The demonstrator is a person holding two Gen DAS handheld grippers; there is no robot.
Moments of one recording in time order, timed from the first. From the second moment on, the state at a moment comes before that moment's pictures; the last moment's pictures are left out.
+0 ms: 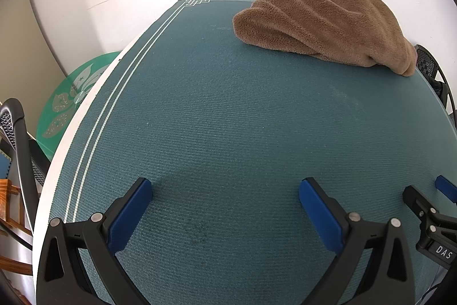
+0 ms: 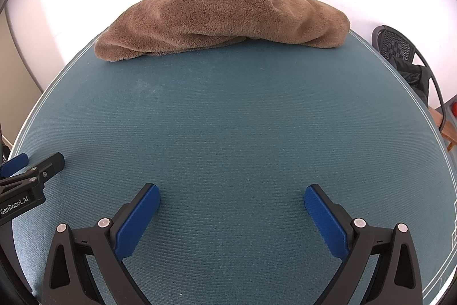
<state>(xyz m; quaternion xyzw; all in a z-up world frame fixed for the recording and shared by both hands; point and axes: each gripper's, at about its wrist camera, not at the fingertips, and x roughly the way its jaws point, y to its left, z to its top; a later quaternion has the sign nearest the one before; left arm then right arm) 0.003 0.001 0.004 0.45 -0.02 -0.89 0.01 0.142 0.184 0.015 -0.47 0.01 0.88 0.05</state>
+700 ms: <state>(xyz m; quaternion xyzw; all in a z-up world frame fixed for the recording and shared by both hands) 0.001 0.001 0.003 0.45 -0.01 -0.89 0.01 0.142 0.184 0.015 -0.47 0.01 0.88 0.05</state>
